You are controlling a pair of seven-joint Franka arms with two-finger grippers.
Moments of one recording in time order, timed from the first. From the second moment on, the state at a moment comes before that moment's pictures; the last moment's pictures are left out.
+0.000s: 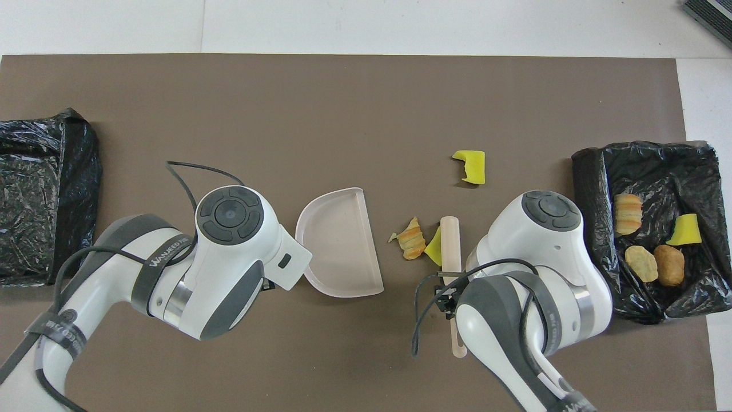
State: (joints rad) left arm -0.50 0.07 -0.05 -2.08 0.06 2.02 0.87; right arm 0.24 0.00 0.15 -2.19 0.31 1.79 0.34
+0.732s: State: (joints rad) left arm -0.52 0.07 -0.05 -2.15 0.08 2.17 0.89; right arm 0.35 0.03 0.15 -2.09 0.73 1.91 0.32
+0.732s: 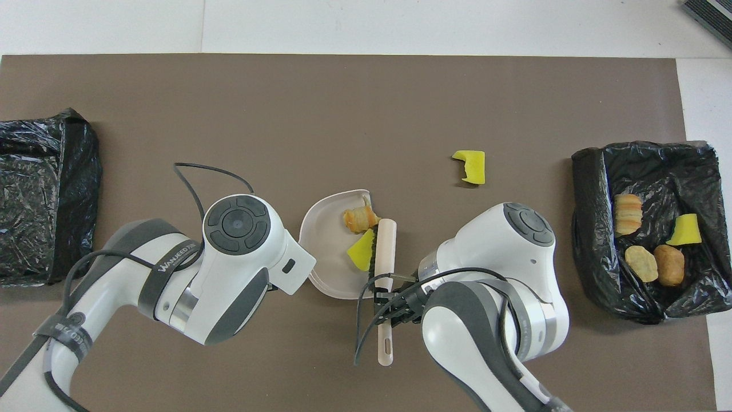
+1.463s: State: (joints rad) left arm -0.50 0.08 -0.03 -2.16 0.07 2.26 0.86; right arm 0.17 0.08 0.13 -1.98 -0.03 1.81 0.13
